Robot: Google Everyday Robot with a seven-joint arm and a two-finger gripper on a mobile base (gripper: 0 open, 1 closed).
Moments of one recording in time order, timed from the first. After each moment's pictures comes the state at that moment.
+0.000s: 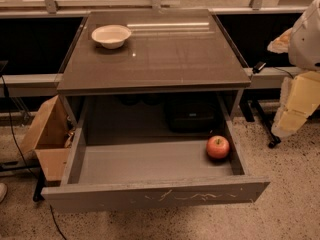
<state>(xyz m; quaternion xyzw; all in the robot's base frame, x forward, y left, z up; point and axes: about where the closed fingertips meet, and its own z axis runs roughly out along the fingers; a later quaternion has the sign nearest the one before) 0.438 -0.217 0.977 -0.60 0.78 -0.03 0.16</state>
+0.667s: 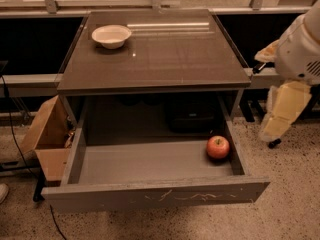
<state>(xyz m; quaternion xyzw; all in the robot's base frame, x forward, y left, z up) 0.447 -0.206 0.953 -0.61 0.77 -0.01 0.17</state>
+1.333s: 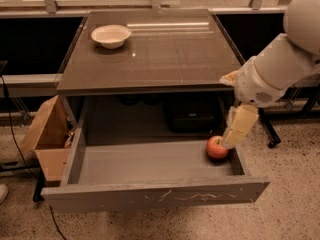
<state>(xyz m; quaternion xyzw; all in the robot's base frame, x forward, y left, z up) 0.498 -0.167 0.857 -0.63 0.74 0.06 0.21</state>
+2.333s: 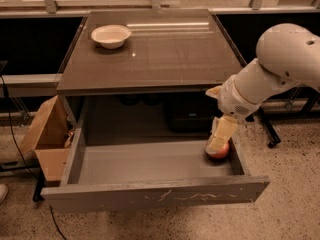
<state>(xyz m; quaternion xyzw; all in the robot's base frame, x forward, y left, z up) 0.527 -0.149 0.793 -0.63 0.74 0.10 0.21</state>
